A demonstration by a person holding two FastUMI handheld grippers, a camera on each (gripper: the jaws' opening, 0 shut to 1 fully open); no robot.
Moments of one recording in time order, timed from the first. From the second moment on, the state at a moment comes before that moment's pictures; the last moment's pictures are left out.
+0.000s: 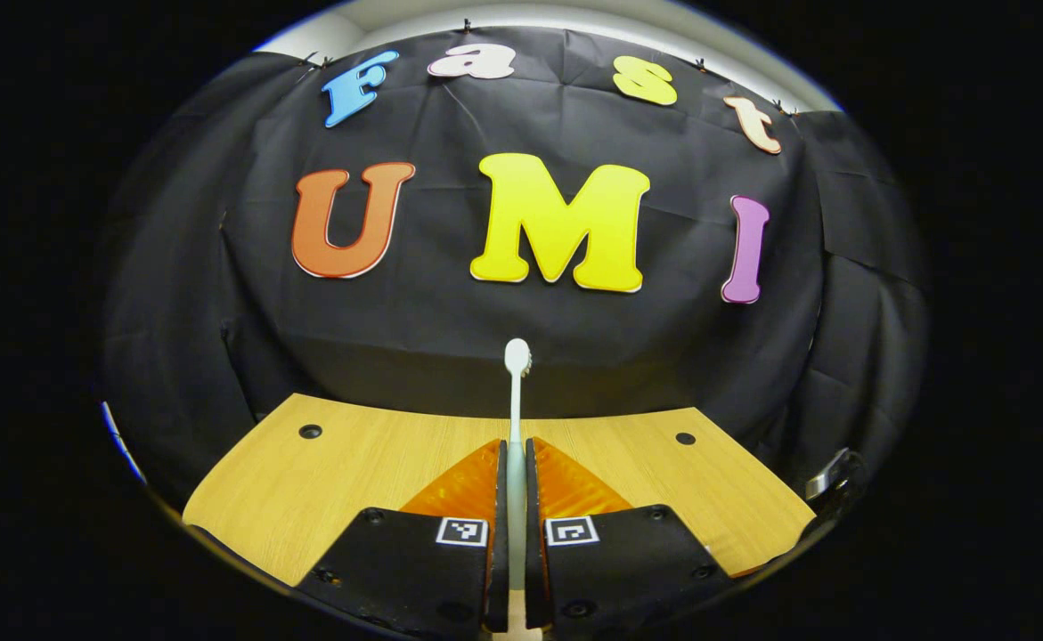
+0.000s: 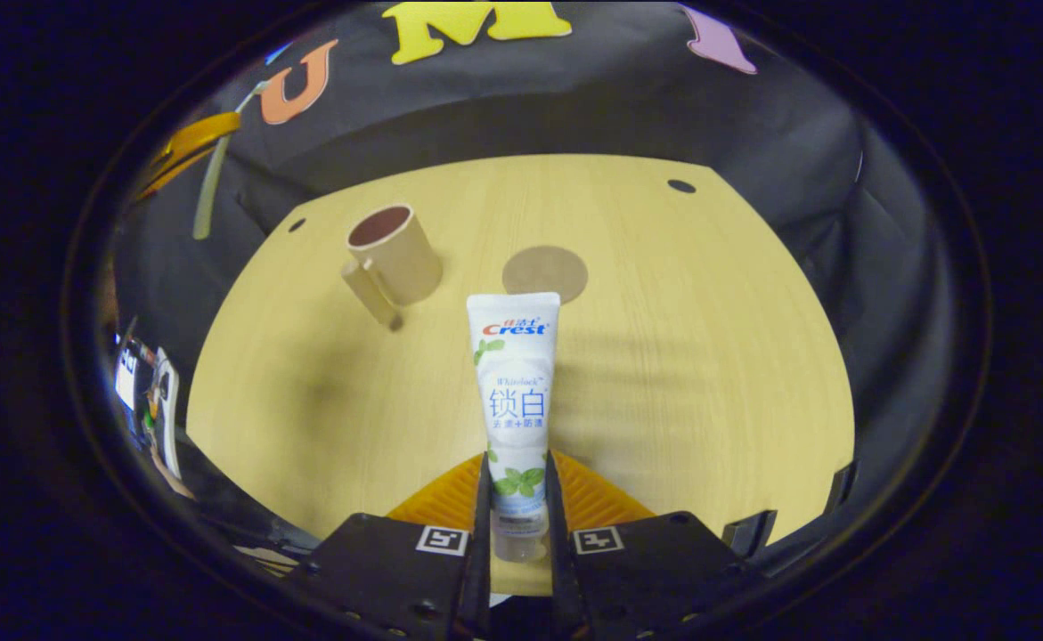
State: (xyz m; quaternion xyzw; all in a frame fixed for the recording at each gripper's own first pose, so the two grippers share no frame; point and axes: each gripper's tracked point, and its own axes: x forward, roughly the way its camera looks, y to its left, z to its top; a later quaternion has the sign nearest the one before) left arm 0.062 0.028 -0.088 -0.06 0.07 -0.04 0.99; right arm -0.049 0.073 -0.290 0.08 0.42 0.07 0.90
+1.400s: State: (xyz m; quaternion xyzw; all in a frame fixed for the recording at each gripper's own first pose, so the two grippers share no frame) left arm 0.137 -0.005 -0.135 -0.05 0.07 -0.12 0.99; right arm -0.060 -0.007 -0.113 0.12 0.19 -0.07 0.97
